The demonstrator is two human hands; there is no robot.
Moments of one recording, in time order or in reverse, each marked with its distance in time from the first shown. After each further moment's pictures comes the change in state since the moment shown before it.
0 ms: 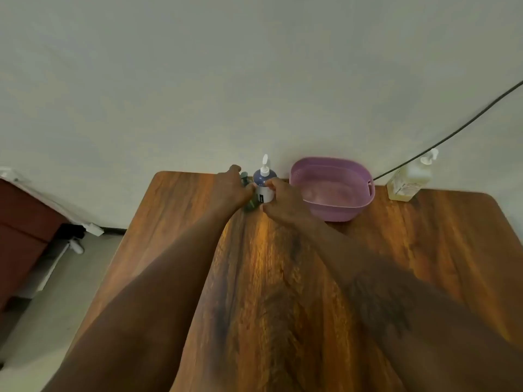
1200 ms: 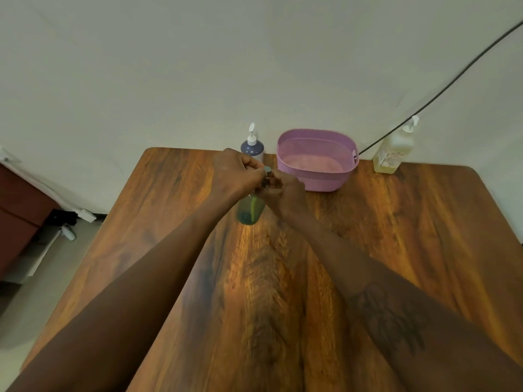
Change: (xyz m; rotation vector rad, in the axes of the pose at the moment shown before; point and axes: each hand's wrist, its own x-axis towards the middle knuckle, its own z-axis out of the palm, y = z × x) left_hand -0.133 0.056 -0.010 -0.324 0.084 0.153; right_hand -0.092 0.031 0.017 0.228 0.261 -0.047
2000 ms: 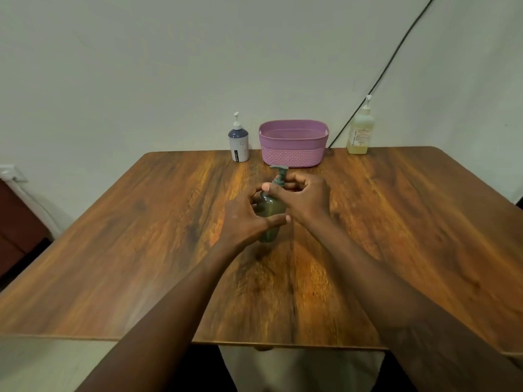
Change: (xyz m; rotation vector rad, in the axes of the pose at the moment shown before) left_hand -0.214 -0.114 0.122 -0.075 -0.037 0.298; right_hand -0.207 0.068 -0.024 0.135 0.327 -0.193
